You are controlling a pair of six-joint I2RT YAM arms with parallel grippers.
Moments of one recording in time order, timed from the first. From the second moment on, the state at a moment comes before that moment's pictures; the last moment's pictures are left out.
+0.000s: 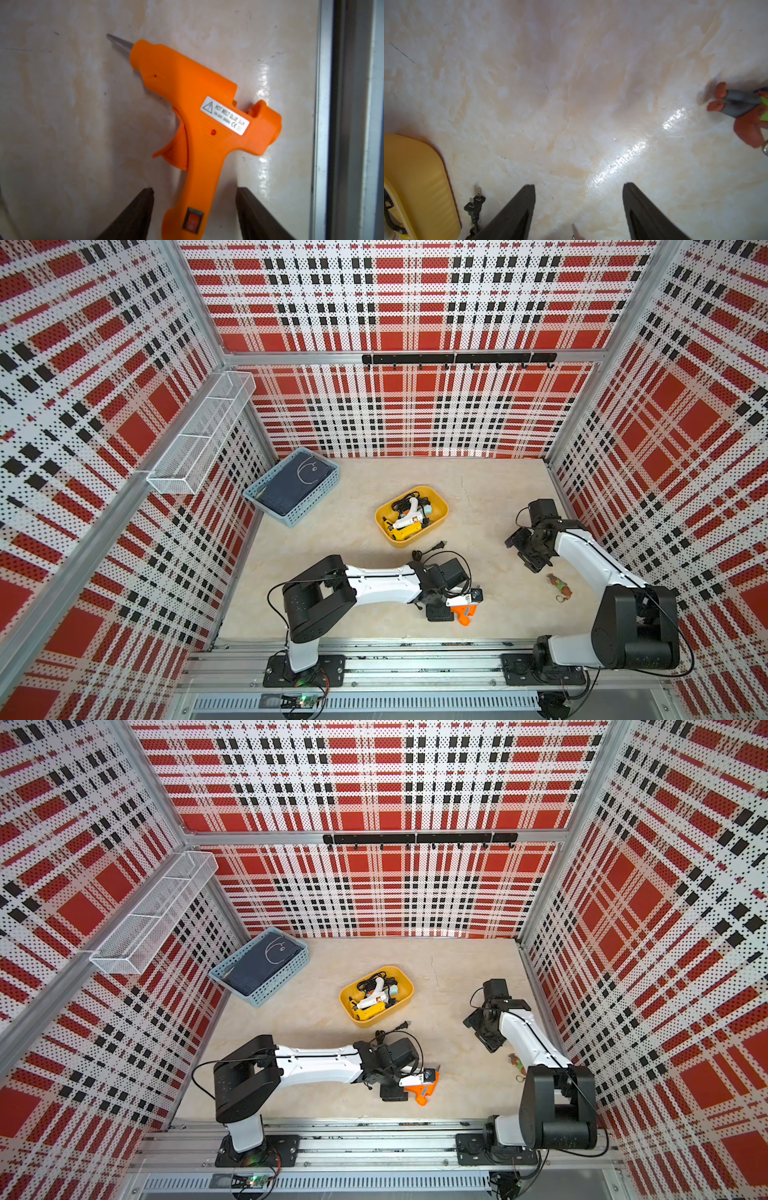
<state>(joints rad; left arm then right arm) -1.15 1.86 1.14 -0.45 0.08 0.46 -0.01 1.39 0.91 -0.79 -0.04 0.87</state>
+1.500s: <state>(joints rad) -0.58 1.71 1.42 0.00 0.01 -1.33 -0.01 1.39 0.89 -0.74 -0.07 0.90</state>
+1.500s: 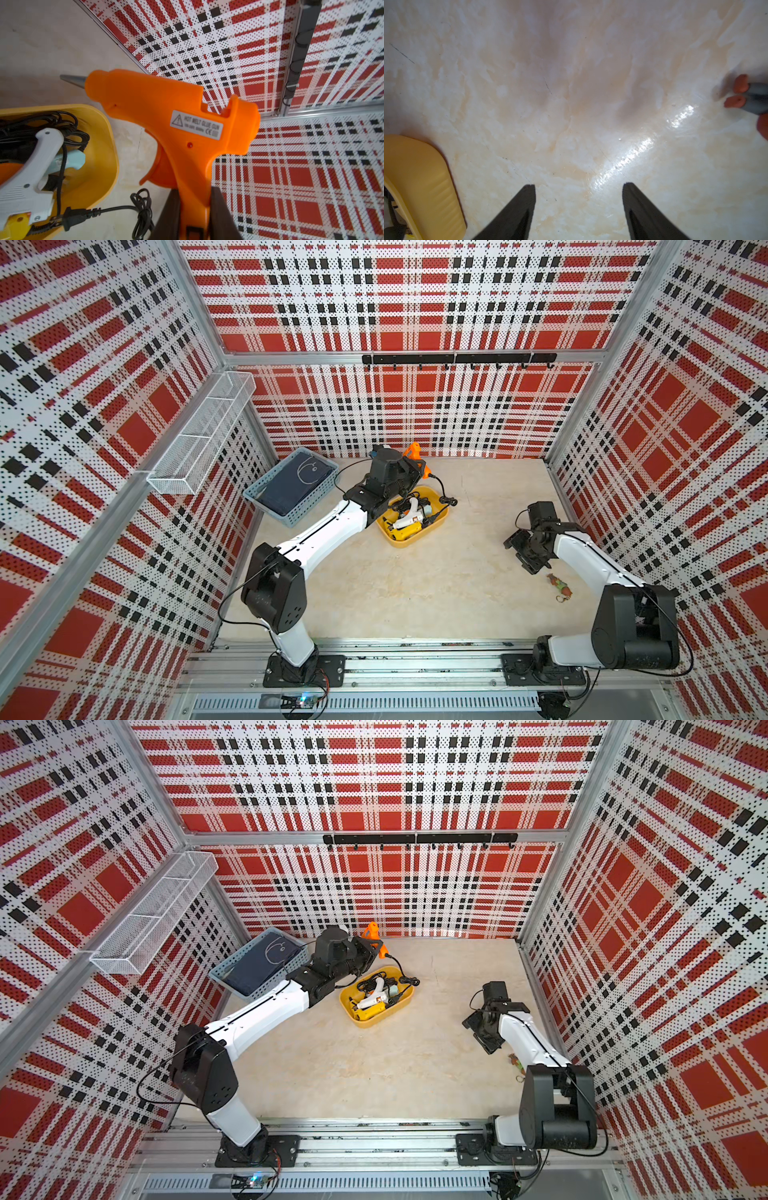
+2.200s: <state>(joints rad) -0.59 1.75 1.57 0.11 -0.21 -1.52 -0.01 1.39 0.89 -0.73 -0.08 0.90</state>
